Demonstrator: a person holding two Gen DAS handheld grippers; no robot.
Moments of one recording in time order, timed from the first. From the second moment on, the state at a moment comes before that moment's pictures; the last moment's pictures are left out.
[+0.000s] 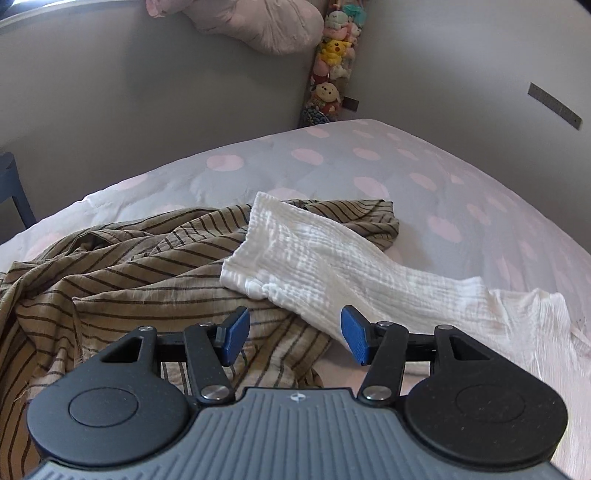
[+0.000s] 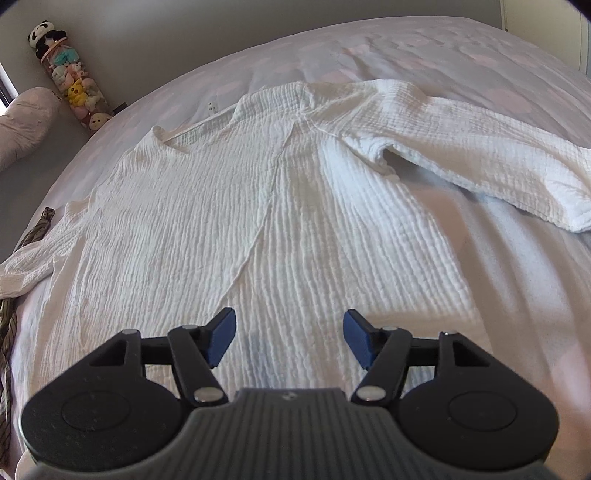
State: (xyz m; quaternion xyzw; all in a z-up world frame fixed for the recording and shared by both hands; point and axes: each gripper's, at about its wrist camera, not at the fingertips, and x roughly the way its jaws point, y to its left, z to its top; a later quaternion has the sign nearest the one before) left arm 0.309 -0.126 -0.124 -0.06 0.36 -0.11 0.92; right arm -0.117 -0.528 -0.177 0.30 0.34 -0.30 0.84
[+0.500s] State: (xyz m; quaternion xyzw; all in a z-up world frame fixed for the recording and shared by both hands) left arm 0.337 -0.119 -0.148 -0.07 0.36 -0.05 0.93; right arm -0.105 -0.531 -0.184 0.30 0.36 -0.31 0.83
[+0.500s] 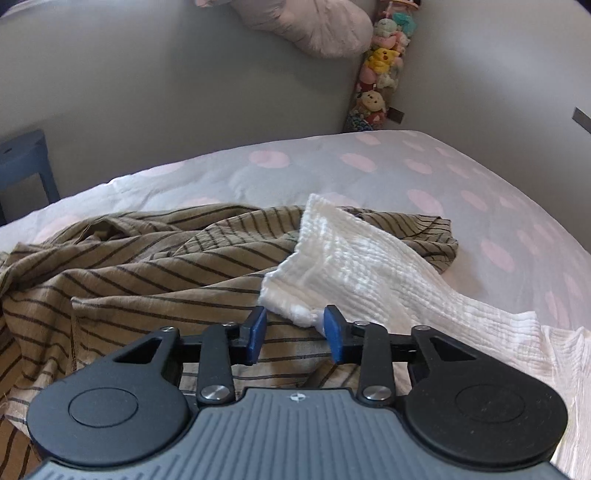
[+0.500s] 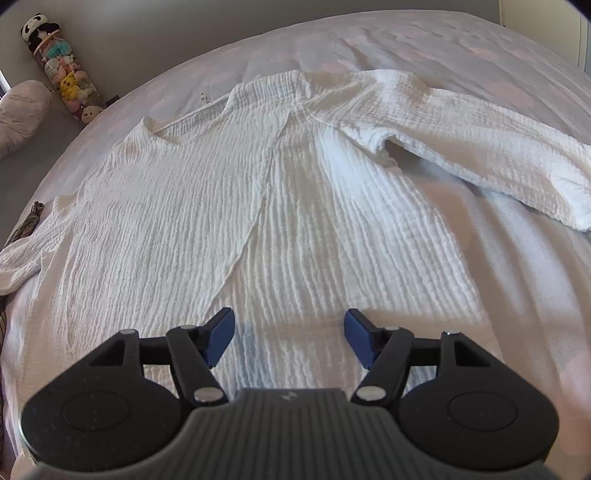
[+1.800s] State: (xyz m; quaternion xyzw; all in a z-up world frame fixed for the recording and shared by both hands) left arm 0.344 -0.126 -0.160 -0.07 0.34 0.00 0.94; right arm -0.006 -0.482 -0.144 0.25 0.41 -0.22 0.85
